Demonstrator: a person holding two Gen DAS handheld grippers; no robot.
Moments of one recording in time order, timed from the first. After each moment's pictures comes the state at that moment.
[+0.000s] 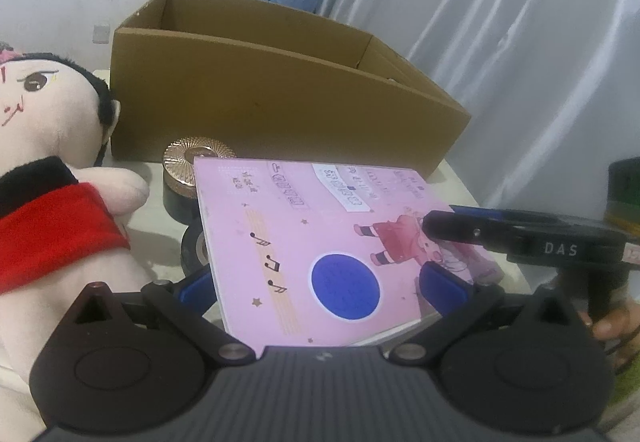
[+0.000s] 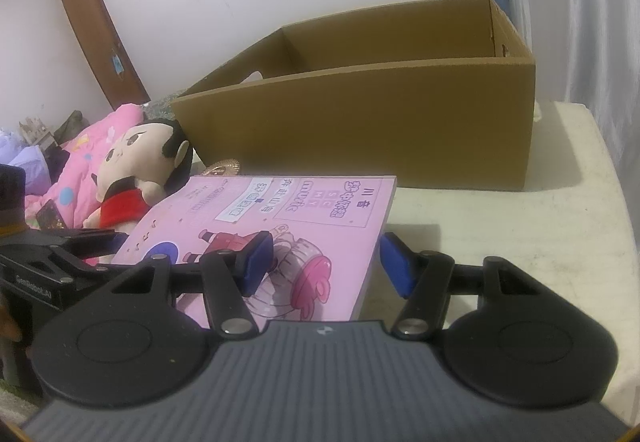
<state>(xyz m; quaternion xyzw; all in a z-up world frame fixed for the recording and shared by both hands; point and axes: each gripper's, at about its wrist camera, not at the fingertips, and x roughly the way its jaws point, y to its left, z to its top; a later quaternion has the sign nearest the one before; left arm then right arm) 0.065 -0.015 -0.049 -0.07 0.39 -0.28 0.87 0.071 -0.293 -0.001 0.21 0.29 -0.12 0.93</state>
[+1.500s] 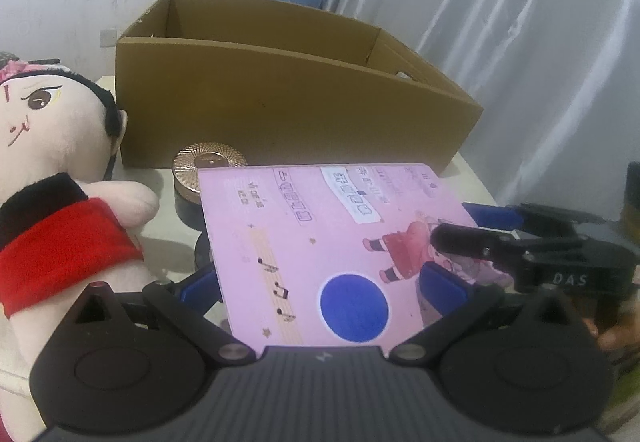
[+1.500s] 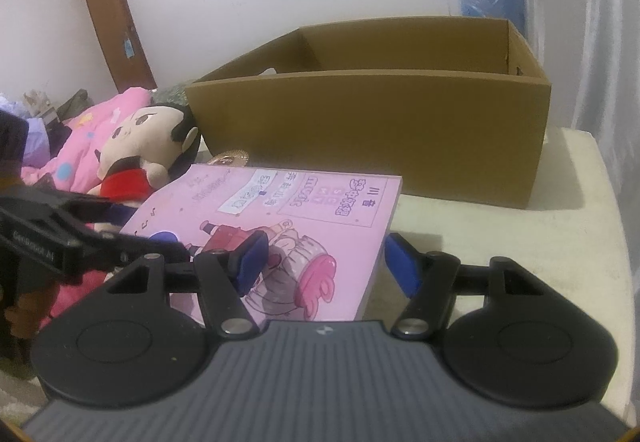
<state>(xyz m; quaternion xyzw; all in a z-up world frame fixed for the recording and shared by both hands) 0.070 -0.011 -0.043 -0.04 0.41 -0.26 0.87 0.070 -0.282 -0.002 0.15 0.28 -0.11 0.94</state>
